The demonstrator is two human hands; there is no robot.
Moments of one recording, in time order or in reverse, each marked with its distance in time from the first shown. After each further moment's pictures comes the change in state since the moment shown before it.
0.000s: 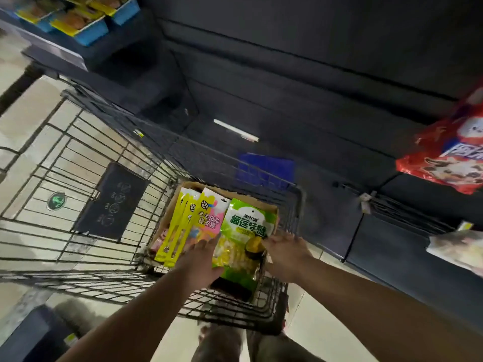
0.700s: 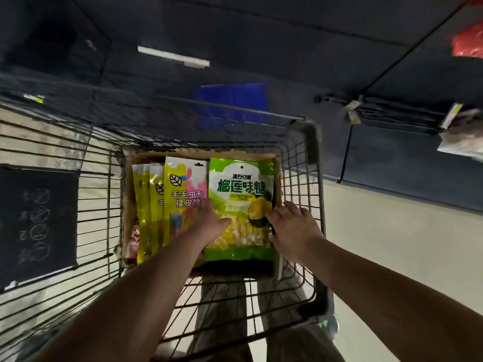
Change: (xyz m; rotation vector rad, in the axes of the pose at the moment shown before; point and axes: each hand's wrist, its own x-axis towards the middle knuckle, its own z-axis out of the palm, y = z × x) left_hand 0.170 -0.023 0.048 -0.324 -0.207 -0.046; right_hand 0.084 -0.015 0.077 0.131 -0.055 0.264
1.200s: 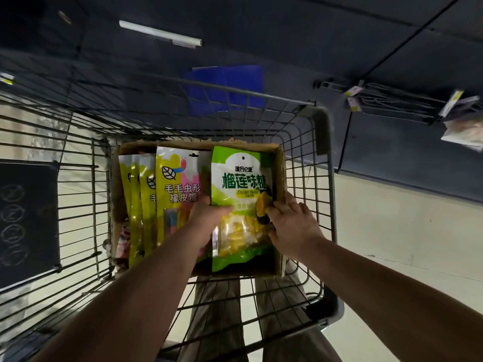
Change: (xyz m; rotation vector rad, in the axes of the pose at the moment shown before) left_hand 0.014 0.000 0.009 -0.641 0.013 -0.105; right_hand 0.016 -0.008 0.013 0.152 -0.044 0.069
